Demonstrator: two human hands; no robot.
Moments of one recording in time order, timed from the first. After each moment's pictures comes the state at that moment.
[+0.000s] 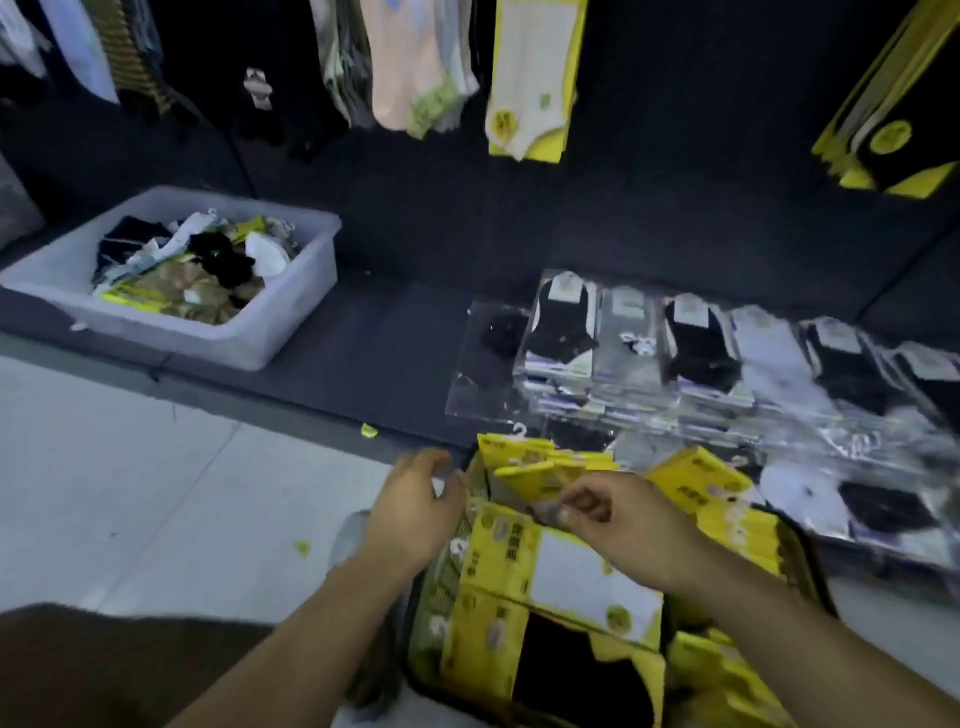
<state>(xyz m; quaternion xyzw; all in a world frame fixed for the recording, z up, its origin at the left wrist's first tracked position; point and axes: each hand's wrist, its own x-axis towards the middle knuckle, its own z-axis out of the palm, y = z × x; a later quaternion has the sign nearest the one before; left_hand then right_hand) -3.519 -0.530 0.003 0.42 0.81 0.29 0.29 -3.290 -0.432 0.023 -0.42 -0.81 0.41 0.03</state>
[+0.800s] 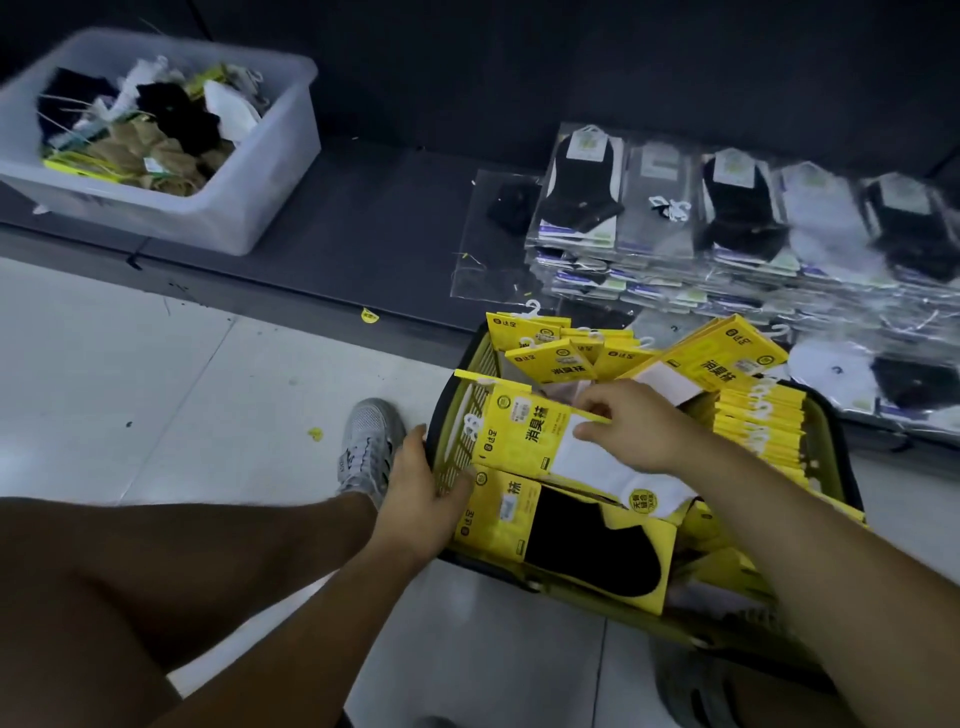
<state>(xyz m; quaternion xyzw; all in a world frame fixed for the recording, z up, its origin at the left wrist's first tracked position) -3.487 -0.622 -0.076 0.32 0.78 0.34 0.42 -3.291 -0.432 -0.031 -0.43 -0.80 0.41 -0.07</state>
